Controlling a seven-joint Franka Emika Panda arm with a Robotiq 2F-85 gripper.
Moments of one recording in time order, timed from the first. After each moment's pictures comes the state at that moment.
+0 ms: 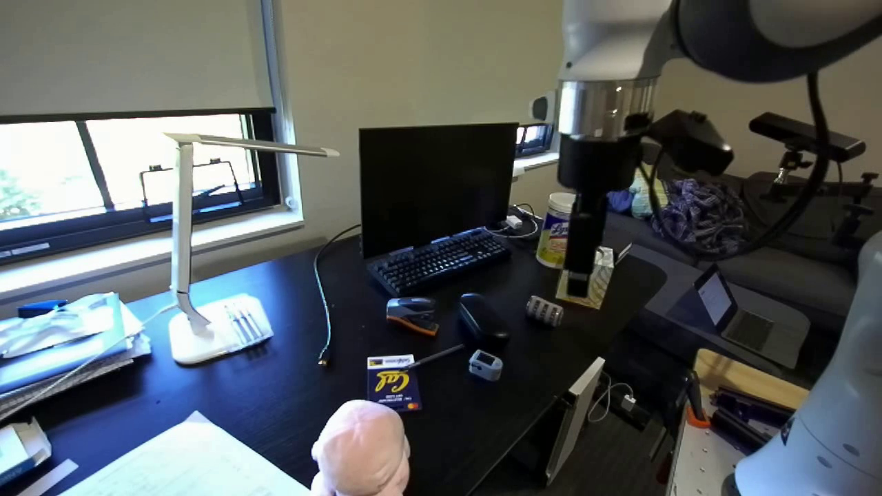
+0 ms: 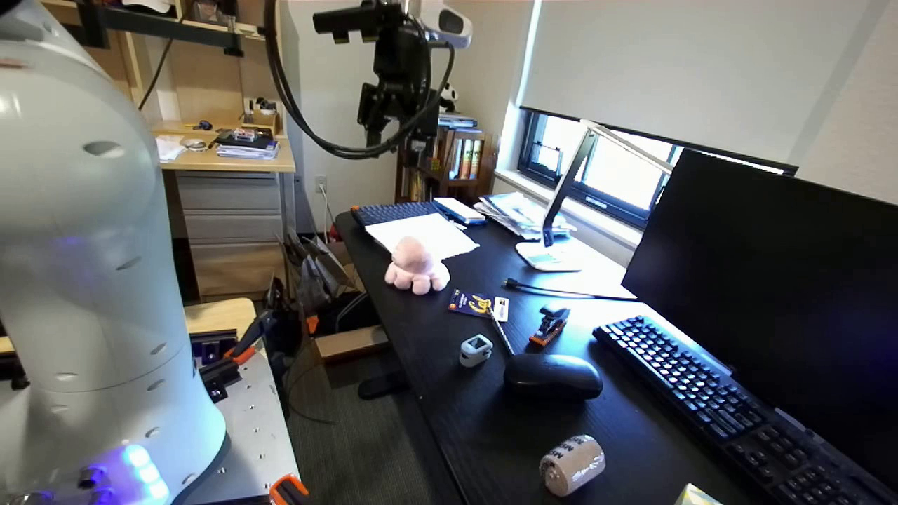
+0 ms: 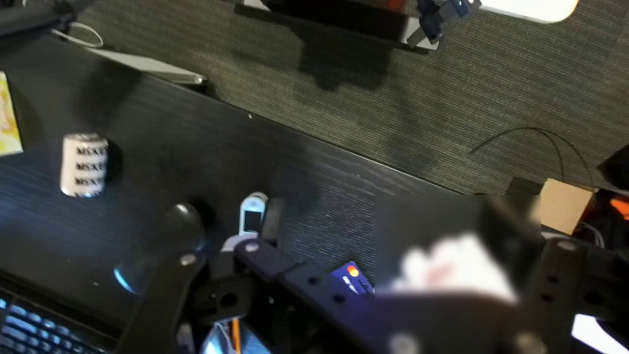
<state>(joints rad) 0.17 -0.54 0.21 -2.54 0.05 1.89 0.12</state>
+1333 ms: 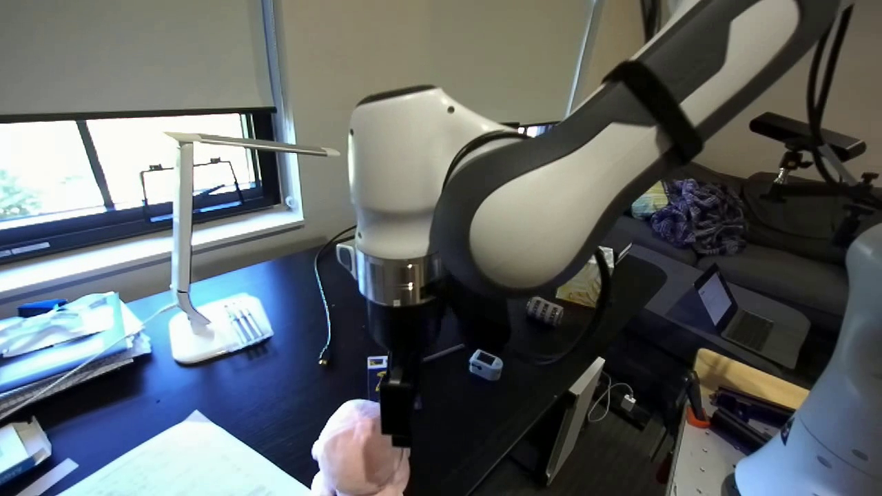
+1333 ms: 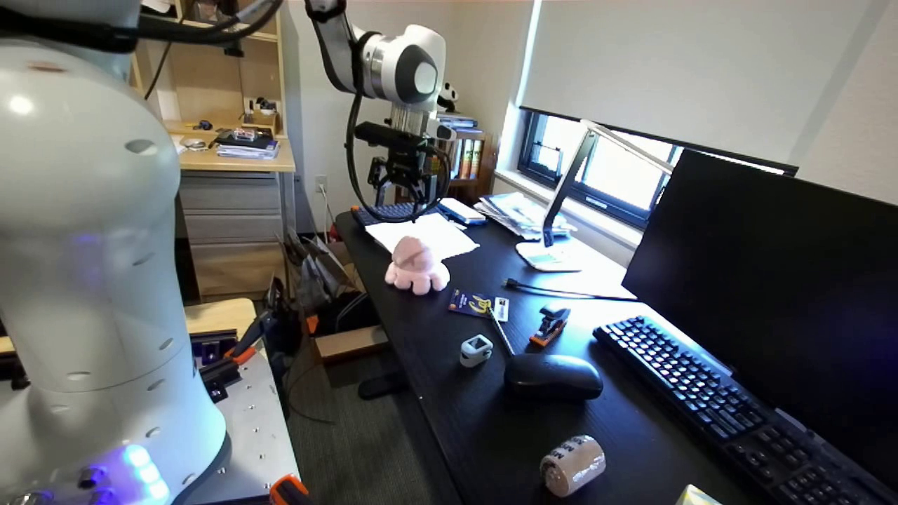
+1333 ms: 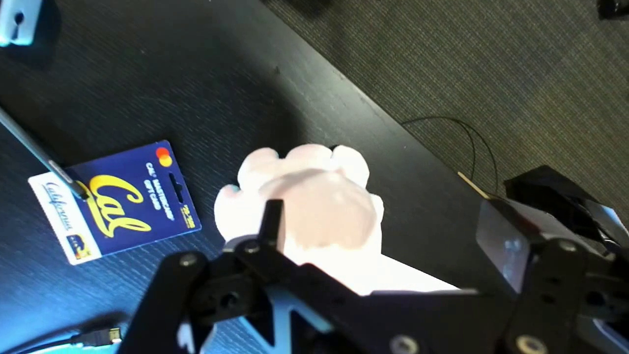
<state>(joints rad) 0.30 0.18 0.30 -2.22 0.00 2.32 0.05</state>
